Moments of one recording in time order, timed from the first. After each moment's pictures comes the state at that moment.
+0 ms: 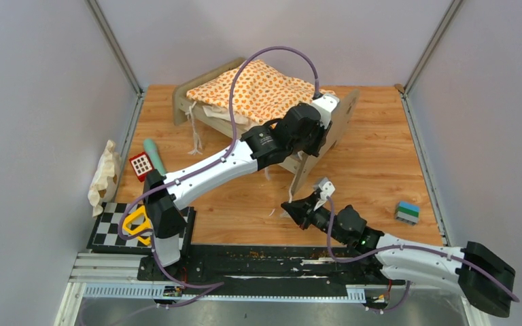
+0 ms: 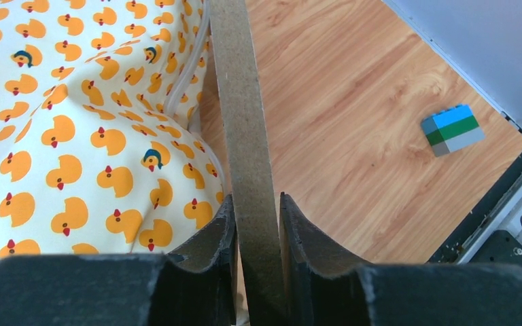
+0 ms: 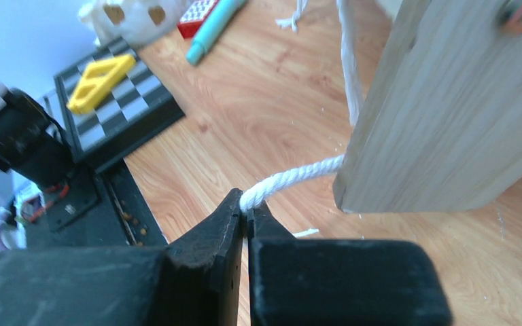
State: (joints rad) left arm -1.03 1.84 1.88 -0.51 -0.19 -0.22; right arm 1.06 0.87 0.11 0.71 0.12 0.30
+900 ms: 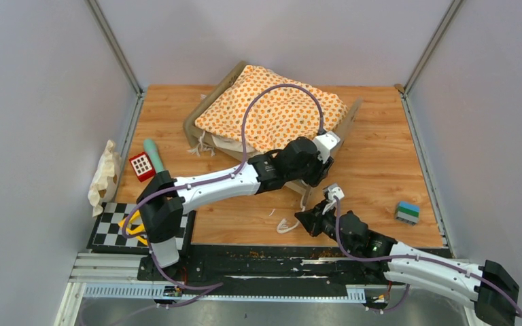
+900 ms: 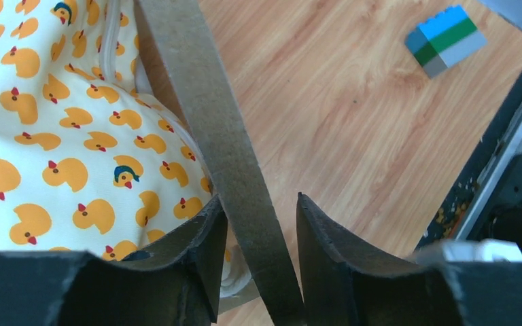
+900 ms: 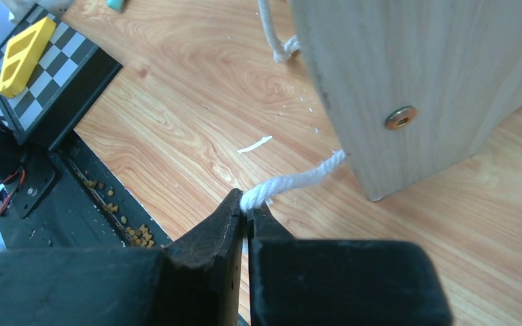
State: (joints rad) left arm -1.10 1.79 1.46 -0.16 -0.08 -0.17; right arm 1.07 0.54 0.06 0.23 0.26 0.52
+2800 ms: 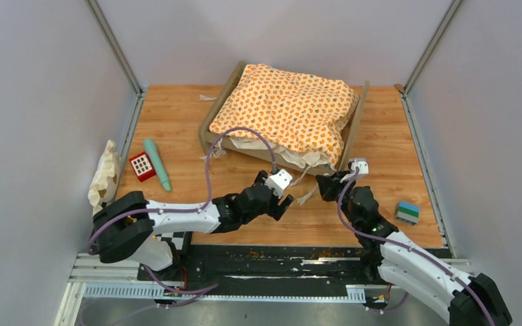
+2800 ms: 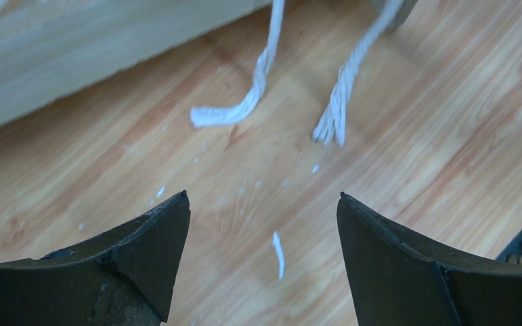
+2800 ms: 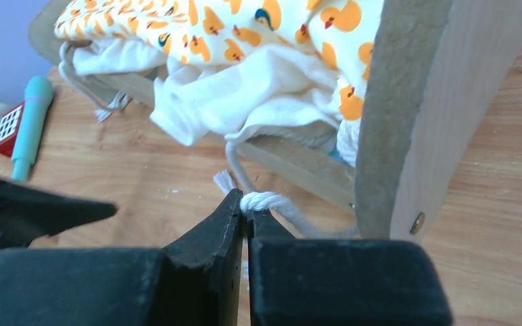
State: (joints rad) left arm -1.14 1.39 0.64 0.25 -0.34 -0.11; right arm 0.62 0.75 0.20 0.39 0.25 0.47
